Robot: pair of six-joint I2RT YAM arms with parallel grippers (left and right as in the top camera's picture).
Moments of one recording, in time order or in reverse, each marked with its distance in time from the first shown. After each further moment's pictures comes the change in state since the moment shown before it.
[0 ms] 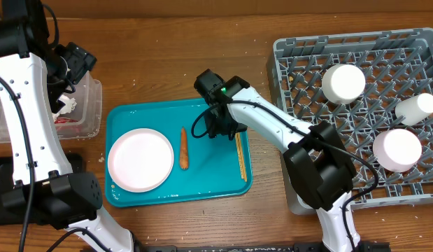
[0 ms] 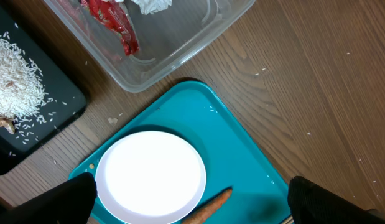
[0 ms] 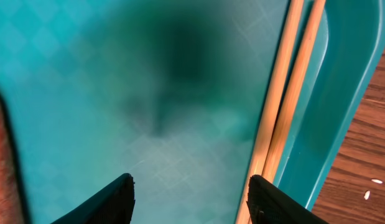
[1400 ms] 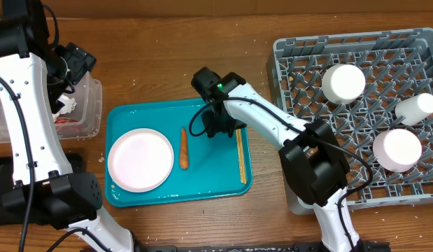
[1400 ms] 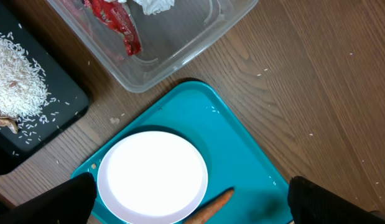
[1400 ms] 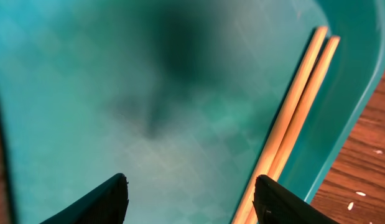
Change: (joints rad) left arm 0.000 0.000 0.000 -0.004 -0.007 0.000; right arm 0.000 0.050 0.074 -0.064 0.012 -0.080
